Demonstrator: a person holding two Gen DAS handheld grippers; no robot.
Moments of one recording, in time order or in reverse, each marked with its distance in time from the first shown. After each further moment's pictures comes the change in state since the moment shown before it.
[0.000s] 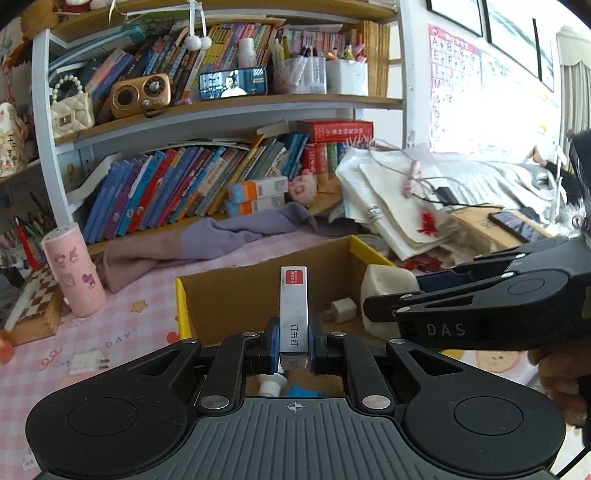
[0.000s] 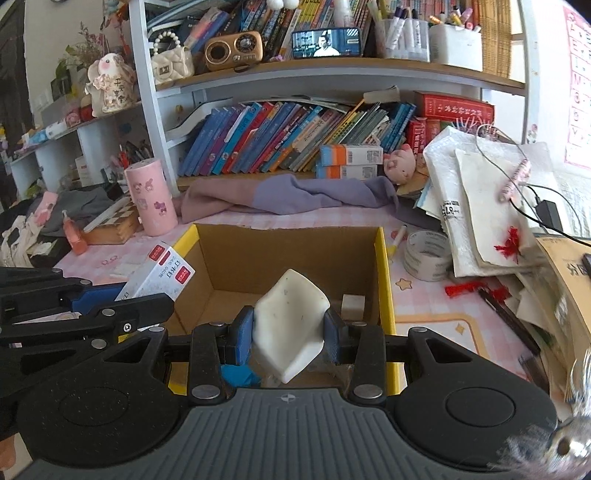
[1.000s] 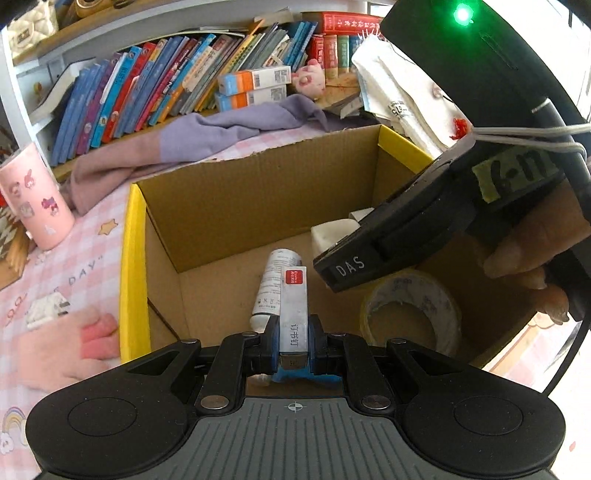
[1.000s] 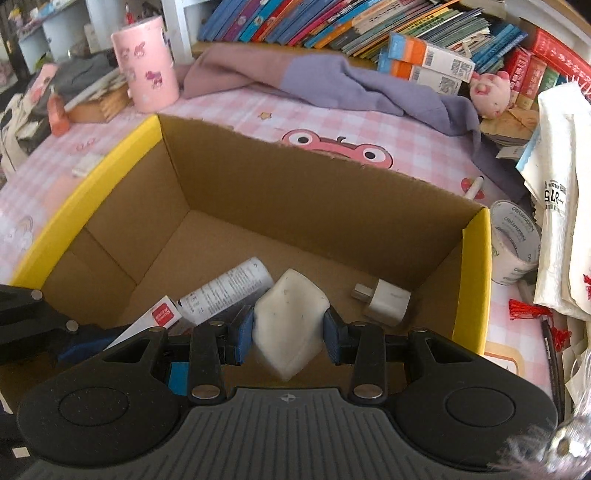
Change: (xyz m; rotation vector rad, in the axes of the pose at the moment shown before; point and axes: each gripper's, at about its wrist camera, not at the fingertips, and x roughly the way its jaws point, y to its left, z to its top) left arm 0.088 0.010 -0.017 -0.025 0.330 -0.019; right arm 0.157 -0.001 0.030 -0.216 0.436 0.077
